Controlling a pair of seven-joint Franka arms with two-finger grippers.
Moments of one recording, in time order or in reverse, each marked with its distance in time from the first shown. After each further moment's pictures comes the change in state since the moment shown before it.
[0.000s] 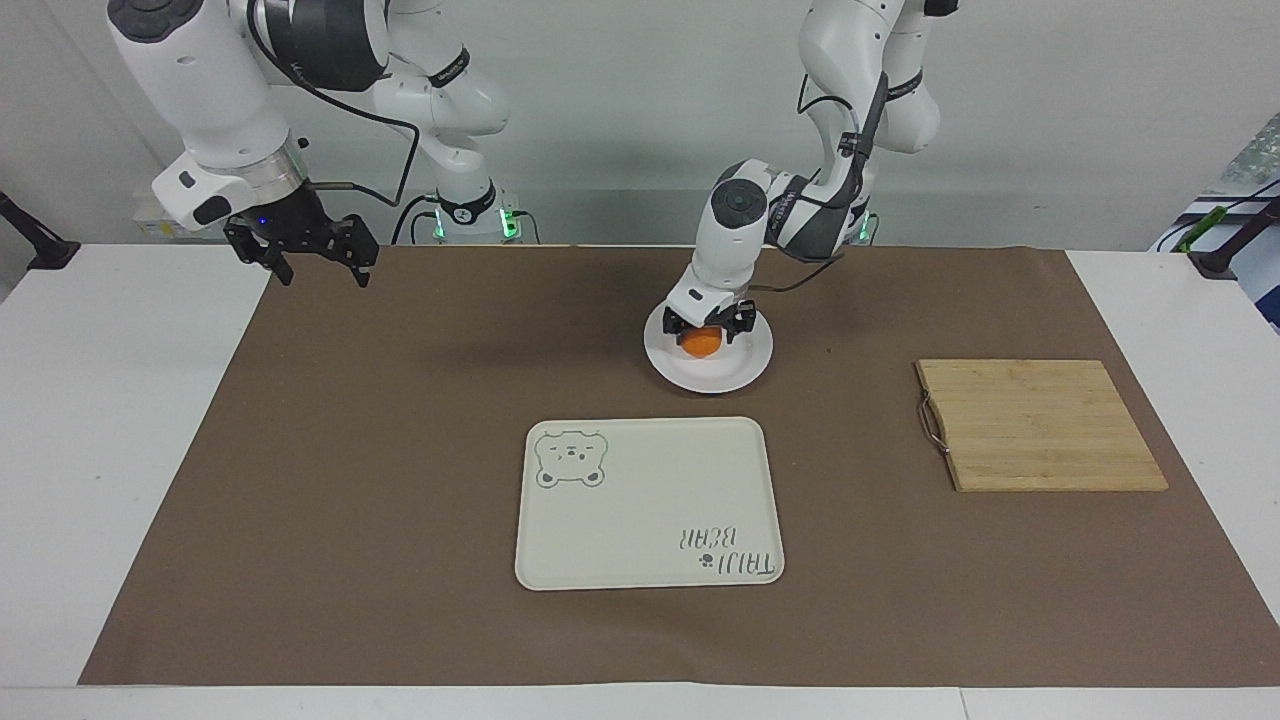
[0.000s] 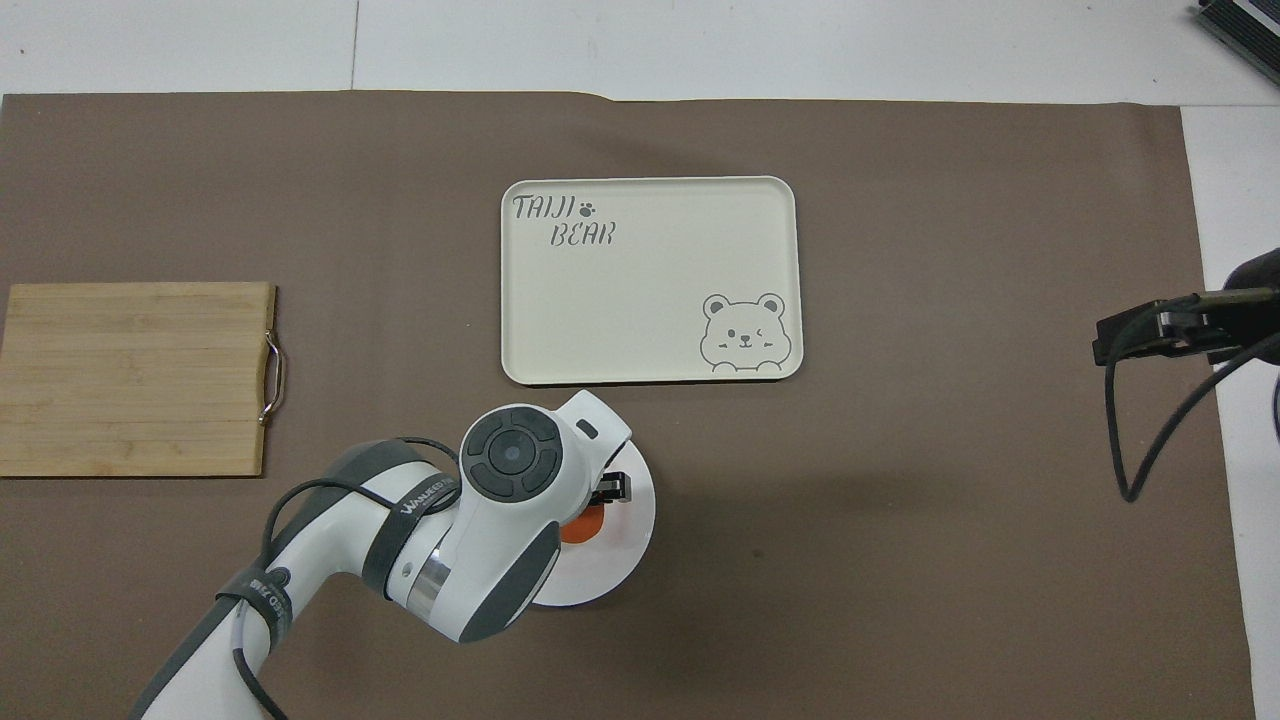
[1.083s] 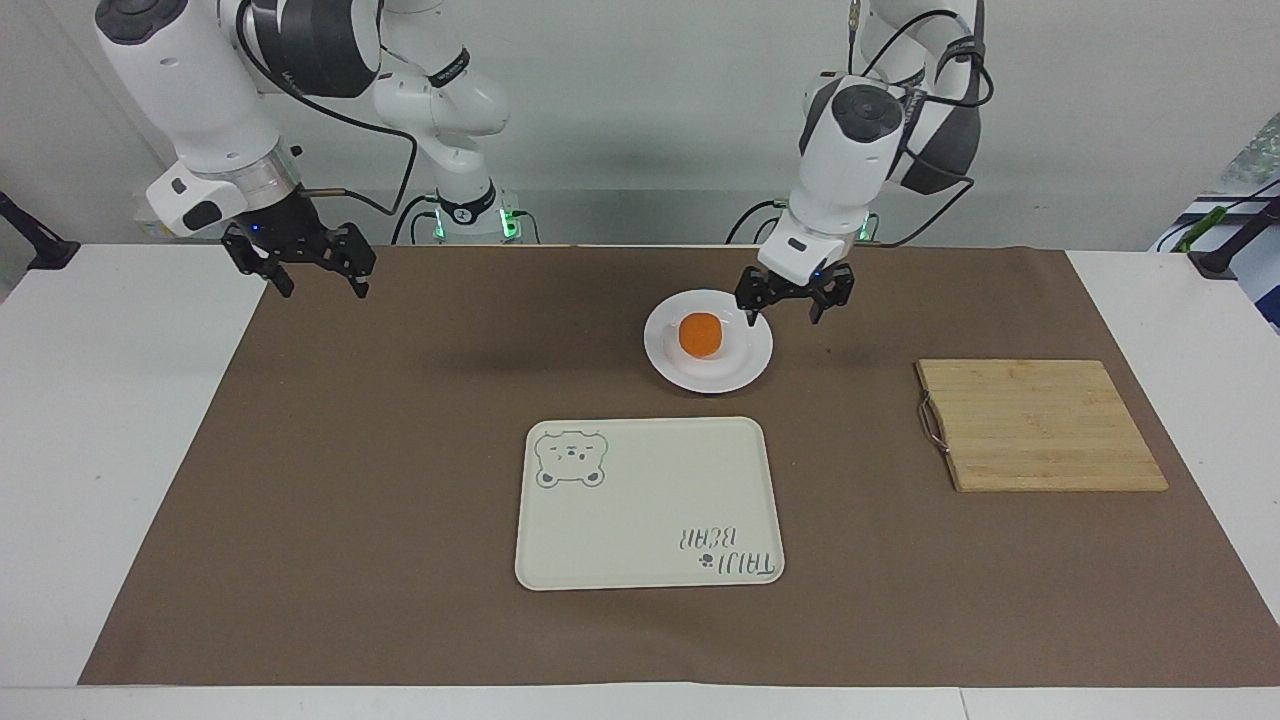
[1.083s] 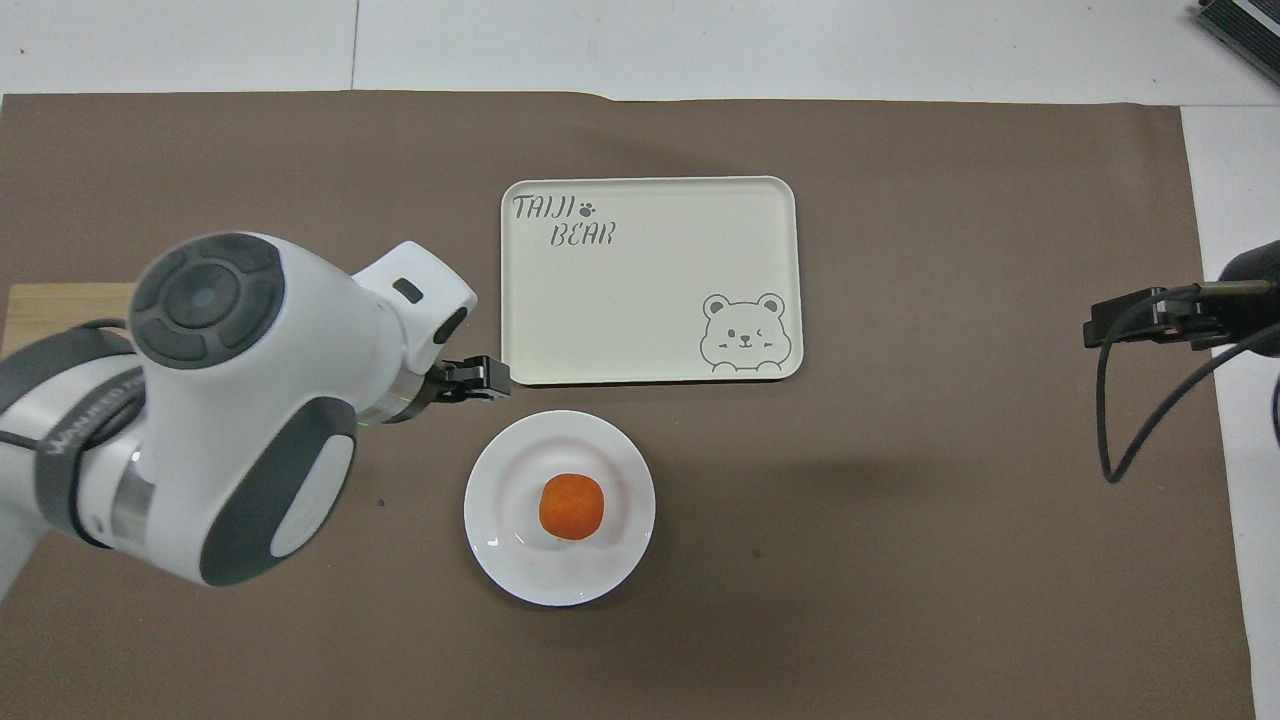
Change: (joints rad) left arm 0.243 -0.133 0.038 0.322 0.060 -0.358 0.207; right arm -0.012 -0.020 -0.007 -0.082 0.055 0.124 0.000
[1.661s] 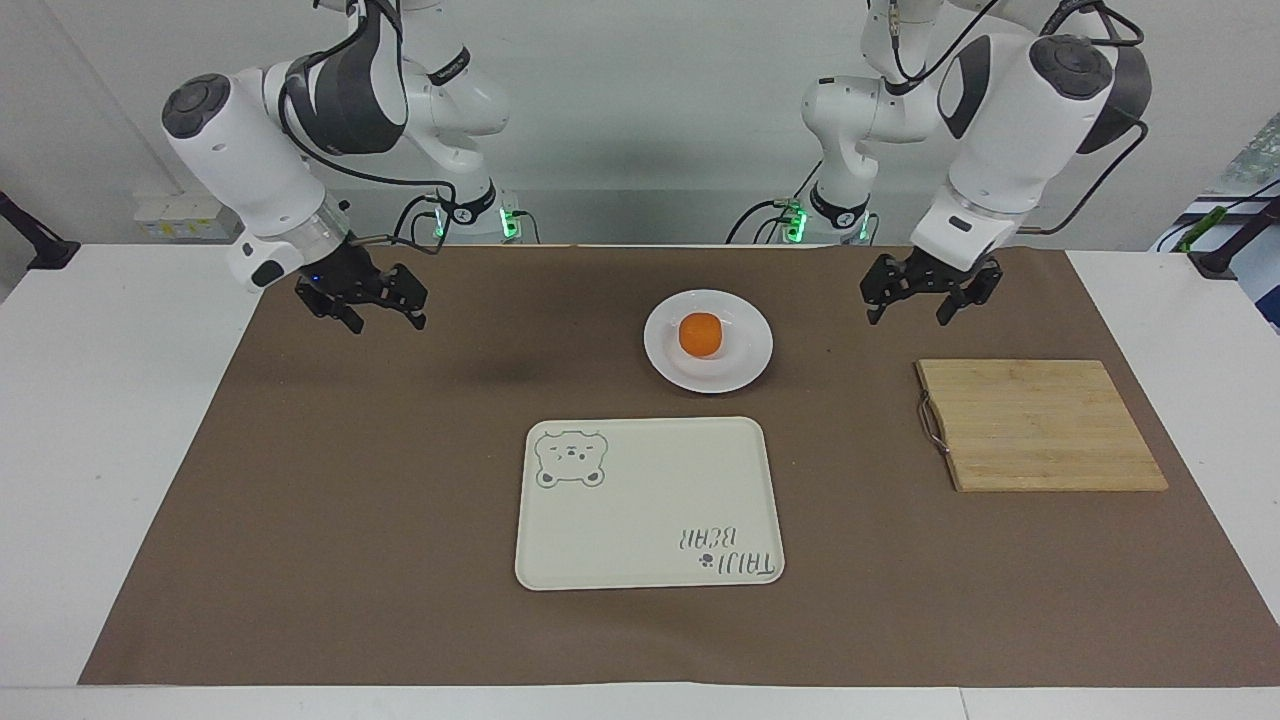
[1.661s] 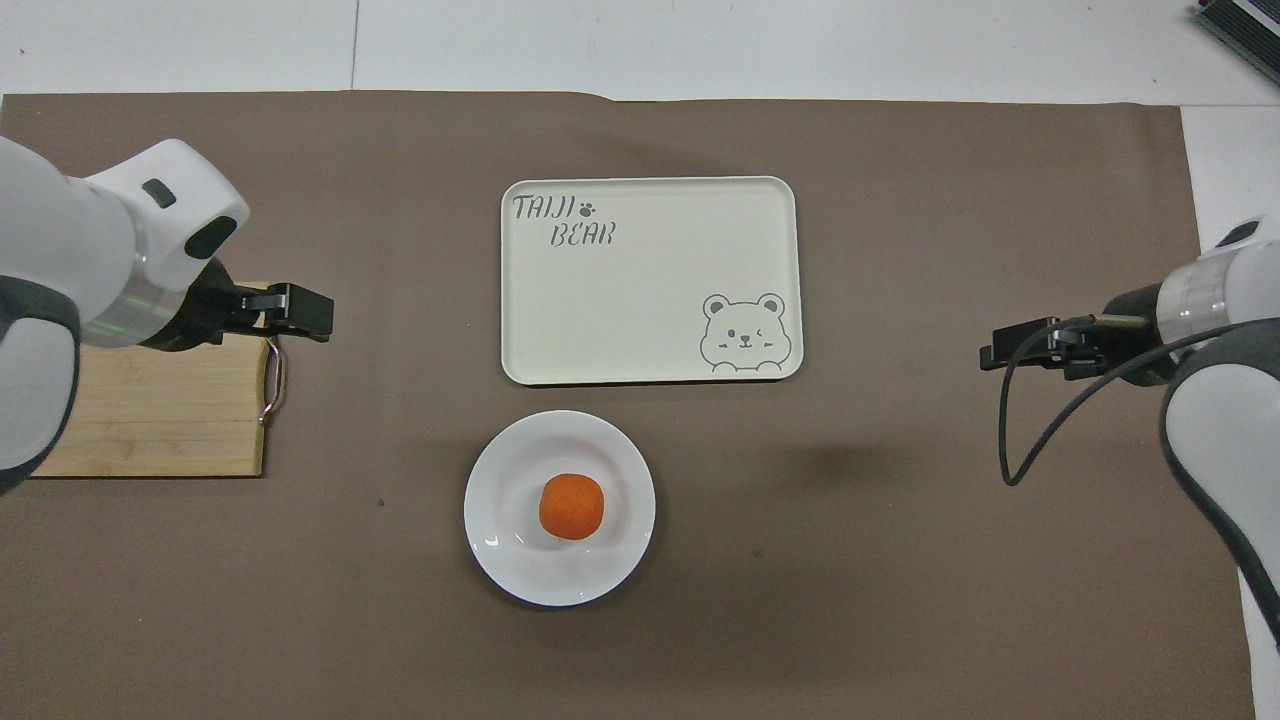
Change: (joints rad) left arm 0.227 0.010 0.003 0.151 0.011 -0.142 0.267; right arm 0.014 -0.013 0.005 -0.233 0.236 0.185 0.001
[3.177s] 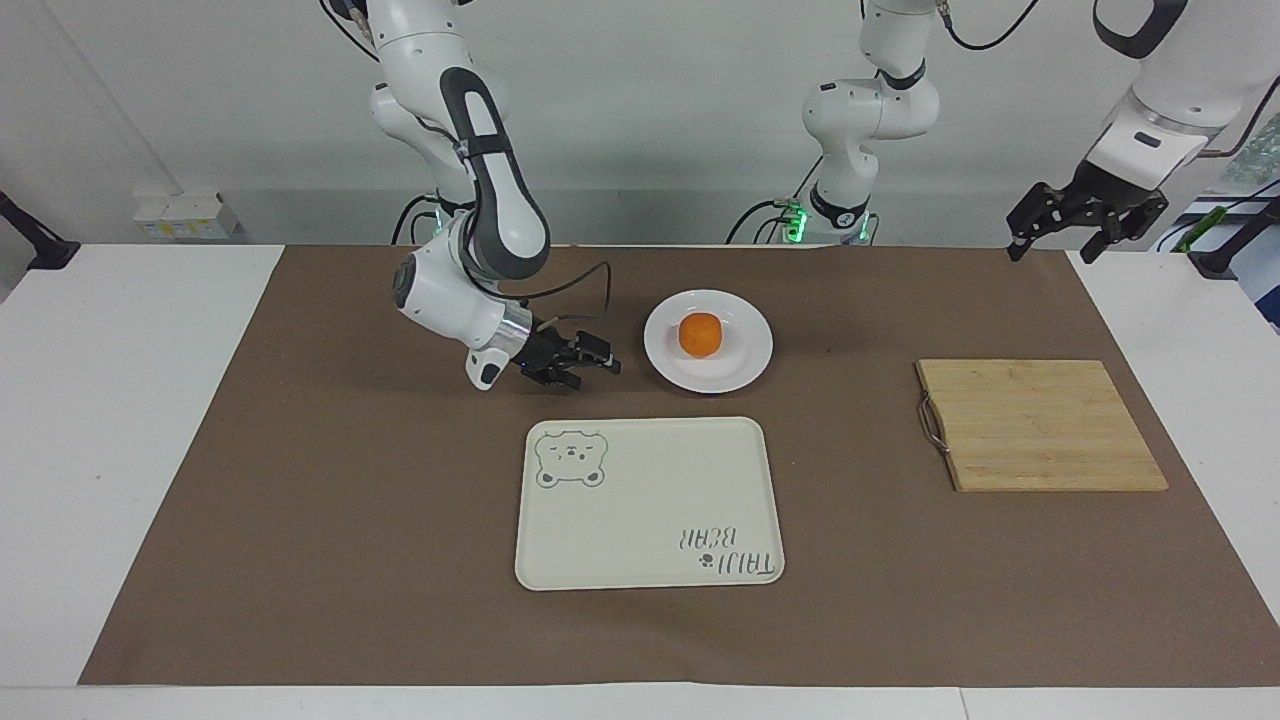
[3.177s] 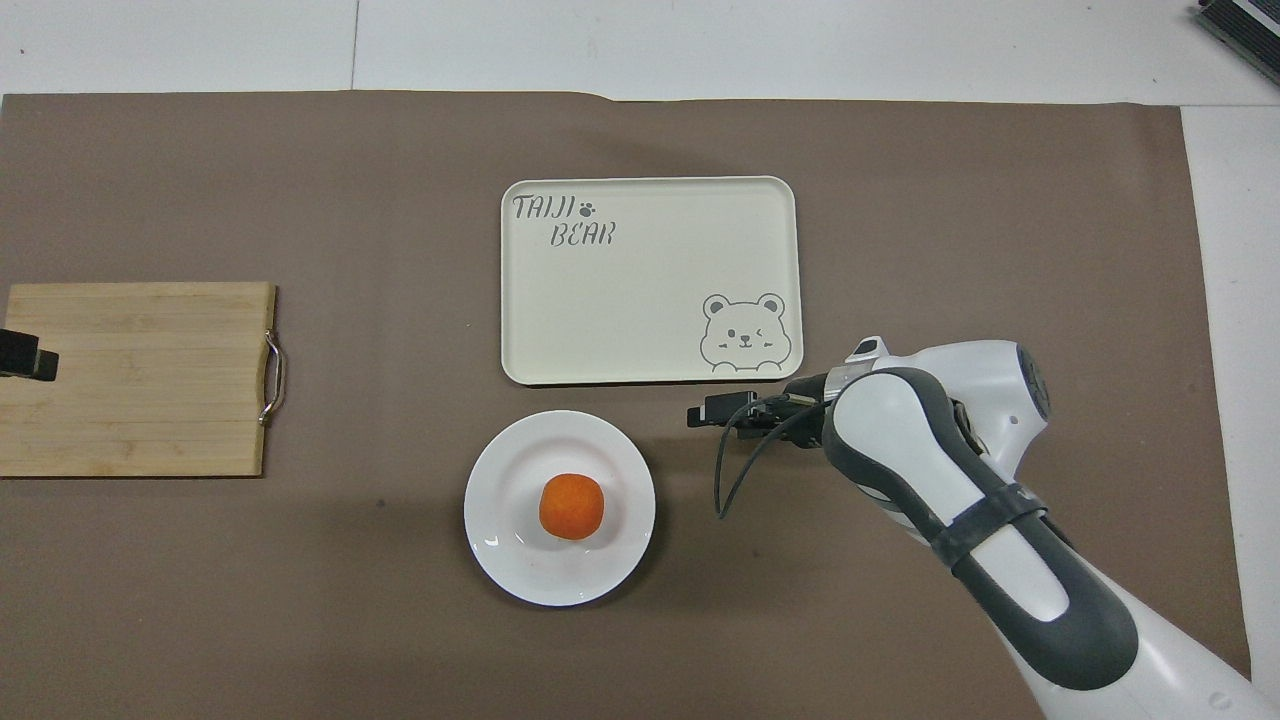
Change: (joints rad) left arm 0.209 -0.075 0.069 0.095 0.027 -0.198 0.287; right arm 0.348 0.238 0.008 -0.287 0.842 0.426 -0.394
